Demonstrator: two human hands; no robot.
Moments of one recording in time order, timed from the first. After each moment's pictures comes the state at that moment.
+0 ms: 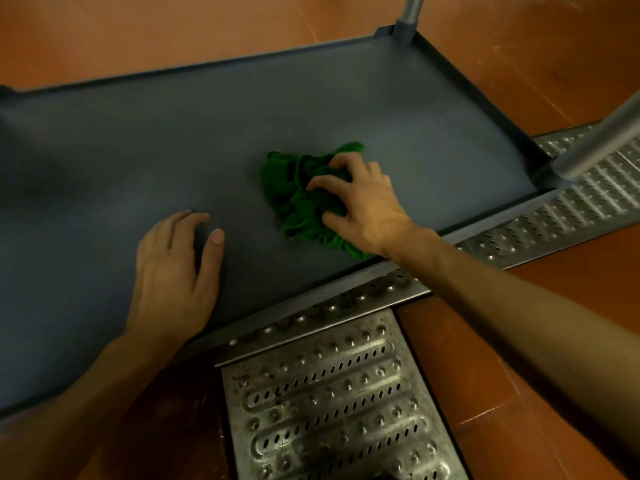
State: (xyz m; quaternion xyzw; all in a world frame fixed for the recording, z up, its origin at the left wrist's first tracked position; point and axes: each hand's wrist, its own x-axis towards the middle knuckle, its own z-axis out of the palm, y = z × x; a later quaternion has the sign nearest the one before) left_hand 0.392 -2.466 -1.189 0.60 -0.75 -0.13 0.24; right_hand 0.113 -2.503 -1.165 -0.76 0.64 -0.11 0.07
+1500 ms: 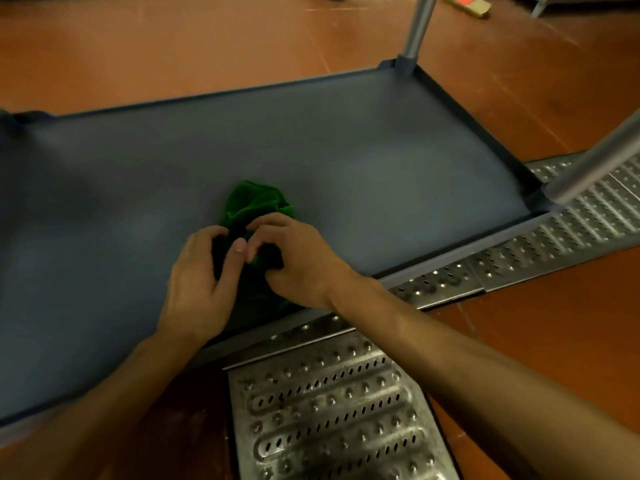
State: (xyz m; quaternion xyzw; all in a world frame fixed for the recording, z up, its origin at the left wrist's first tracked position) left_hand 0.379 -2.456 -1.181 0.60 -0.70 -0.23 0.31; right_hand 0.207 -2.464 -1.144 -0.76 0.52 -0.22 0.31
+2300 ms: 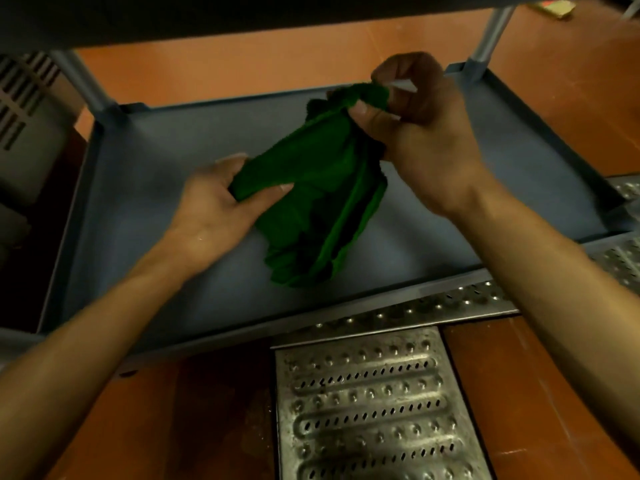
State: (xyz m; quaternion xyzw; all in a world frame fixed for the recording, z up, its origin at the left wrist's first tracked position) left_hand 0.413 -2.481 -1.092 0.55 -0.68 -0.28 0.40; right_hand 0.188 -2.496 -1.037 -0.59 0.40 -0.55 0.44
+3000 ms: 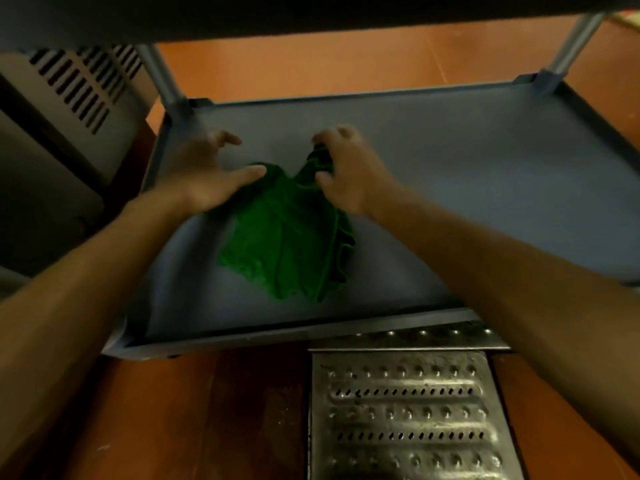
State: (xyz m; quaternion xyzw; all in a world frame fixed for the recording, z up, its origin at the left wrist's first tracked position) left_hand 0.511 -2.532 -1.087 0.71 -0.66 -0.15 0.20; right_hand 0.292 -2.566 -1.108 -0.81 0.53 -0.18 0.17
